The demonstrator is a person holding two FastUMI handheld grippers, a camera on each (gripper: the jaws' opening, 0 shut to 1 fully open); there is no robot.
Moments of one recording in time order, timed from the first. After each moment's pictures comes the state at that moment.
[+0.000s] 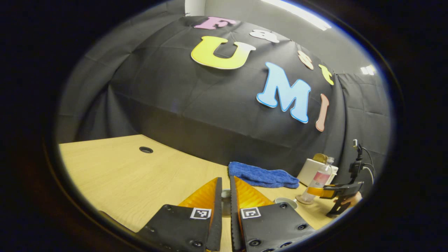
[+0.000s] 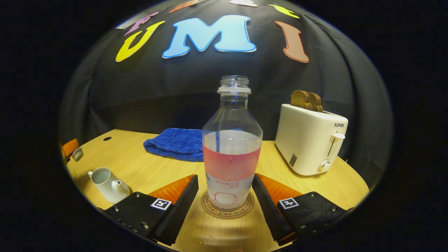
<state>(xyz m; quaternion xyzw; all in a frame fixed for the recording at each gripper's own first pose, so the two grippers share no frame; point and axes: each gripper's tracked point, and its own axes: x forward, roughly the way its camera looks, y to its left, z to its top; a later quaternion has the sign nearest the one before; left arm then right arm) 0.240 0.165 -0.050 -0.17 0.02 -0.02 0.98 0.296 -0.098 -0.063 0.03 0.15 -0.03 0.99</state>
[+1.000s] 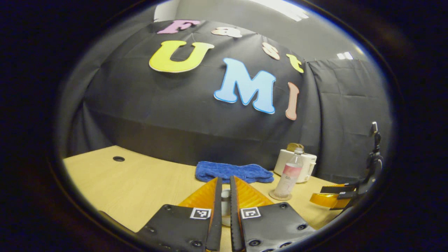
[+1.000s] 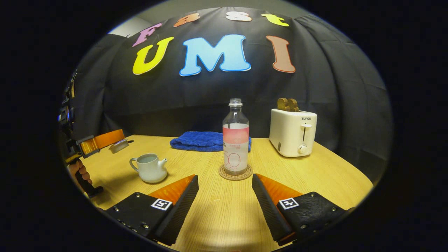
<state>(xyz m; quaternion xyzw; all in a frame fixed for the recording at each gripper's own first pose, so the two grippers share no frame) 0.225 0.043 -0.017 -0.09 0.01 -0.11 0.99 0.165 -0.079 -0.050 0.06 0.10 -0.02 0.99</state>
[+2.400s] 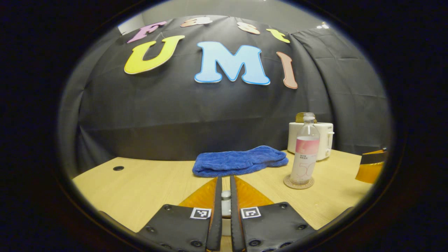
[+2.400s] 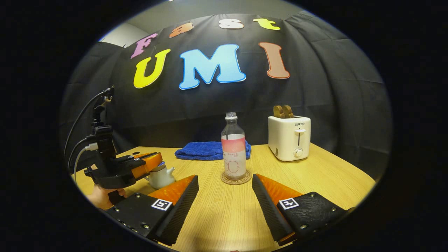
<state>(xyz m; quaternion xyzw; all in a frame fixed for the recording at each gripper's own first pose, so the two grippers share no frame) 0.278 -0.005 -0.059 0.02 0.06 -0.07 1.00 0.151 -0.076 -0.028 0.07 0.07 -0.01 1.00</state>
